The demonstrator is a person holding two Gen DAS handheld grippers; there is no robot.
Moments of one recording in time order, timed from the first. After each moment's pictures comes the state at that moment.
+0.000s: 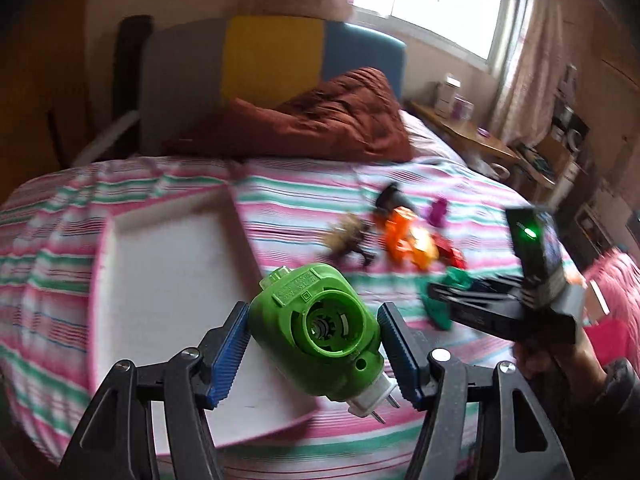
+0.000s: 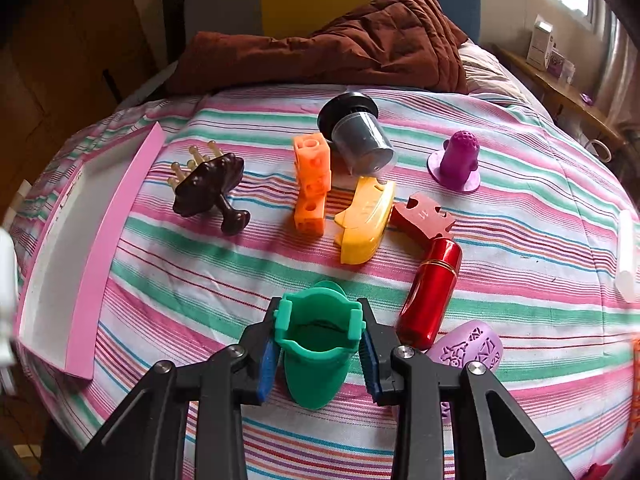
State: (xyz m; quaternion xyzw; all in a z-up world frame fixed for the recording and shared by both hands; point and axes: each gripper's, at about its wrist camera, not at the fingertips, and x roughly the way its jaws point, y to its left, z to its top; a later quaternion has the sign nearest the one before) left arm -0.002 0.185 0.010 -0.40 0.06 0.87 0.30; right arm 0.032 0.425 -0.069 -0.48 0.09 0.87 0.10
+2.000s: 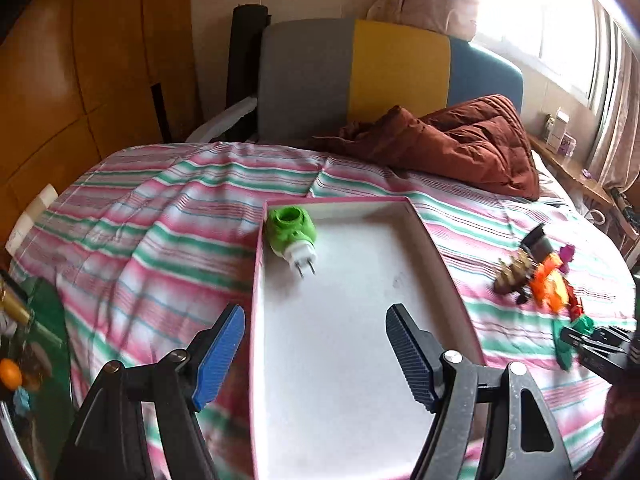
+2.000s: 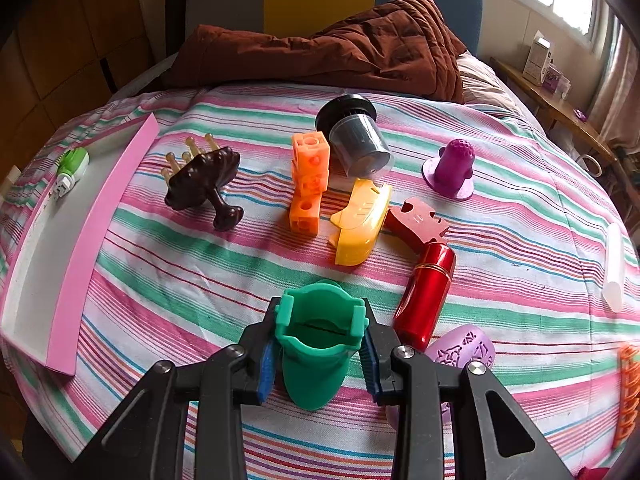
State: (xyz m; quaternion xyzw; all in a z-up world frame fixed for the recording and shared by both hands) left arm -0.057 0.091 -0.002 -0.39 0.04 0.91 0.13; right arm 0.031 0.420 -0.072 -0.48 0.06 0.87 0.12
